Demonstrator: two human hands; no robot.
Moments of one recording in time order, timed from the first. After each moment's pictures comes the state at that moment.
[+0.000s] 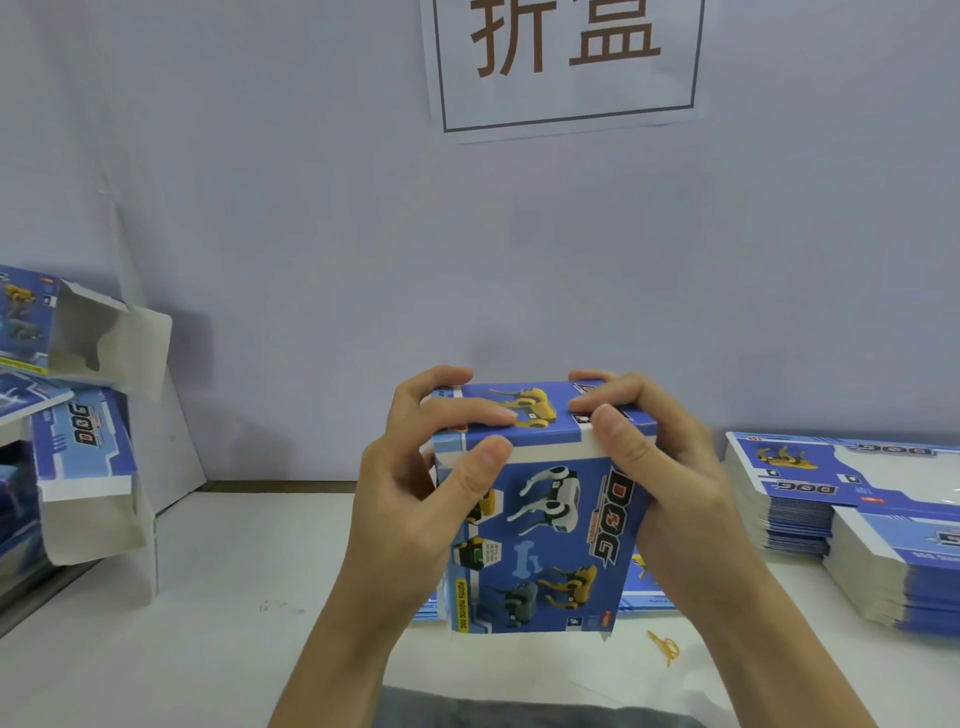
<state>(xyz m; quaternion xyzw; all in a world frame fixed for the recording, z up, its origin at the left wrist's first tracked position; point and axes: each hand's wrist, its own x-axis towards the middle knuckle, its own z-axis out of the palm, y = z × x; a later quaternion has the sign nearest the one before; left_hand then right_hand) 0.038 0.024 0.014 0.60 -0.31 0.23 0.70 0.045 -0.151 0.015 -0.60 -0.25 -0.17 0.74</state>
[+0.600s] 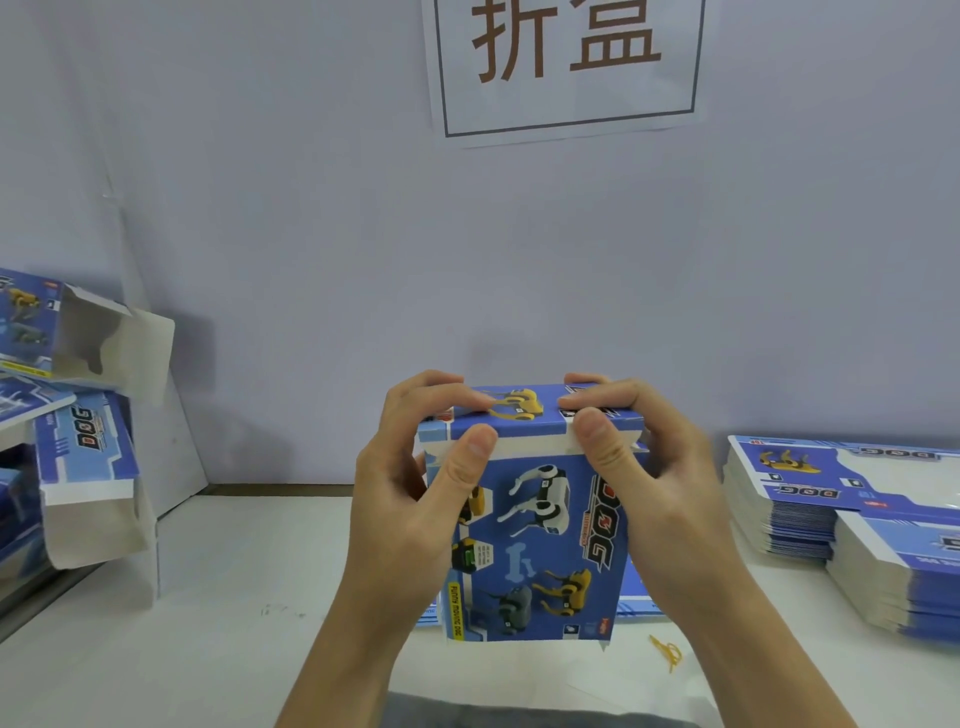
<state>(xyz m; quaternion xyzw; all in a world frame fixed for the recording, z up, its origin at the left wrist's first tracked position) 0.039 0.023 0.014 0.60 -0.30 0.29 0.68 0.039 -0.139 0.020 -0.62 -0.24 -0.24 0.71</state>
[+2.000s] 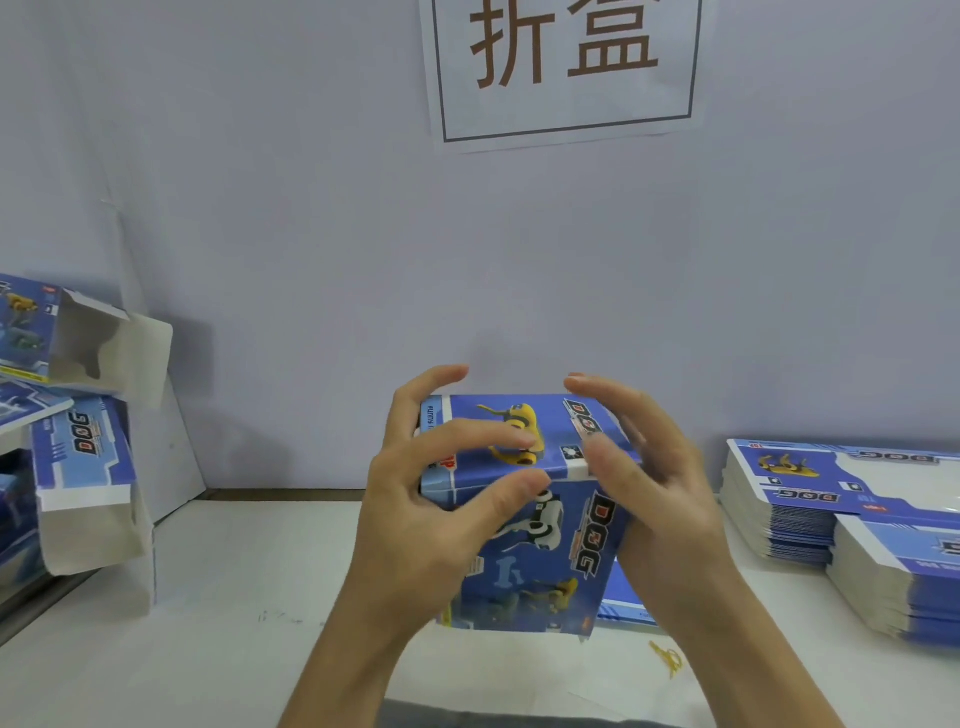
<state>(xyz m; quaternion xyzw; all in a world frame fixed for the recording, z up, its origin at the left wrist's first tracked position) 0.034 0.021 0.017 0.67 -0.28 0.29 0.62 0.050 -0.146 0.007 -0.59 -0.28 -0.17 0.73</state>
